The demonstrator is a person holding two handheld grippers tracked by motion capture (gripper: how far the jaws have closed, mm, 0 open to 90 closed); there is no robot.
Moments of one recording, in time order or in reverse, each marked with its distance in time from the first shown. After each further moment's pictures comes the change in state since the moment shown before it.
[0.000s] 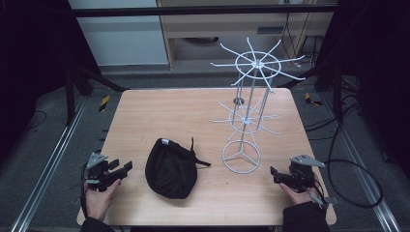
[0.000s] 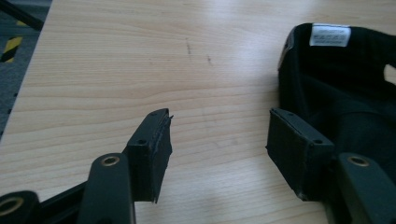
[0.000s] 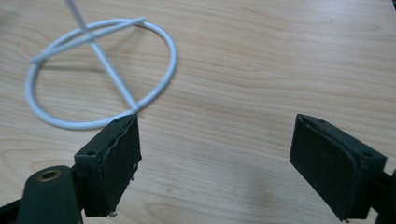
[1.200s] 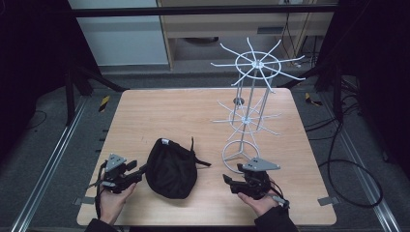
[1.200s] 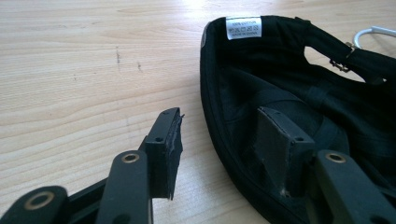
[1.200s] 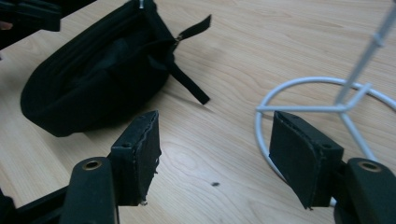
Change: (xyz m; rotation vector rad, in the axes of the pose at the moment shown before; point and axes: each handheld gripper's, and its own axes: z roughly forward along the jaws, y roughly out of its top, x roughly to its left) left arm -0.047 0.003 0.007 0.011 -0.067 0.120; right arm 0.133 0.032 -0.006 -0.055 0.370 -0.154
